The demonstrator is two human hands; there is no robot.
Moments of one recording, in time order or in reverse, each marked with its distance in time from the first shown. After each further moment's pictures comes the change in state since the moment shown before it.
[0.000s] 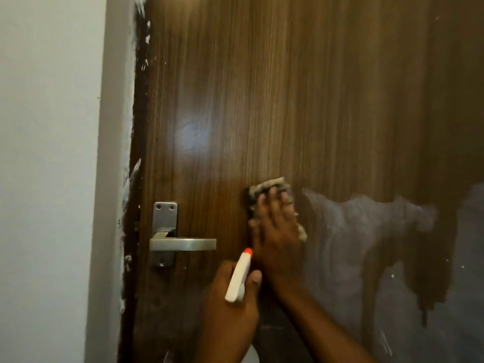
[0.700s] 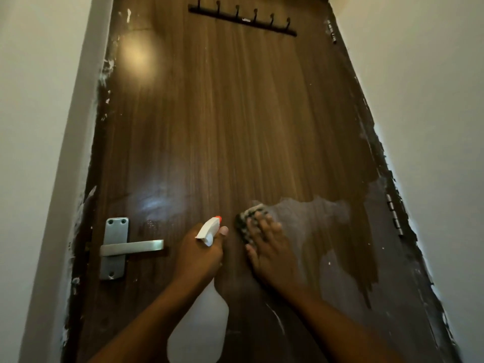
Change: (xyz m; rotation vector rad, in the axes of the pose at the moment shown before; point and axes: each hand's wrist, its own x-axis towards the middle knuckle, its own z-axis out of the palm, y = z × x) left_hand 0.019 0.032 0.035 -0.056 -0.042 0.170; right_hand -0.034 0.117 -0.046 -0.405 -0.084 -0.211
